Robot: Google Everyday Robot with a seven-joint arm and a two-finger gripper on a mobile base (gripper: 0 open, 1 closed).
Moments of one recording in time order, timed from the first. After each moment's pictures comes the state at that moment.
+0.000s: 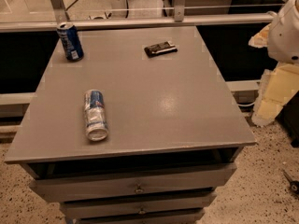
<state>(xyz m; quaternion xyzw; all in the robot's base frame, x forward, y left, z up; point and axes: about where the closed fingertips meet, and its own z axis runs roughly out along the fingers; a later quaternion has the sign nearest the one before) 0.438 -0.217 0.977 -0.60 0.78 -0.03 0.16</state>
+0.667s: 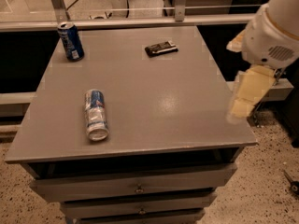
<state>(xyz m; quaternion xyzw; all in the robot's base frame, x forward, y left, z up) 0.453 -0.182 0.962 -0.61 0.77 0.00 0.17</state>
